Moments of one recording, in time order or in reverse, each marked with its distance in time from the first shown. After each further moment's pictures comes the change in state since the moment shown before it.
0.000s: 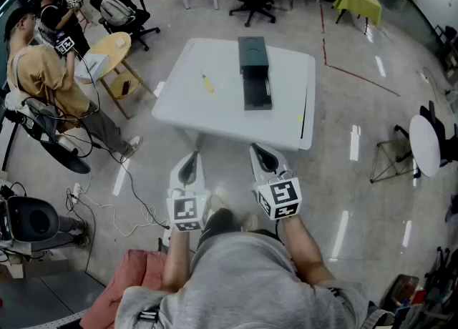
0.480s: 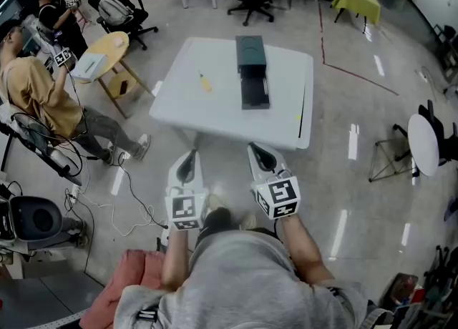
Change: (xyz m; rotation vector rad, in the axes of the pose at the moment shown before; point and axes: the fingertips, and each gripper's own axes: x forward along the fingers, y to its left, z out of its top) left arm 0.006 -0.002 0.005 0.003 -0.001 -0.004; right arm 0.000 -0.003 0.004 0.003 0.004 0.007
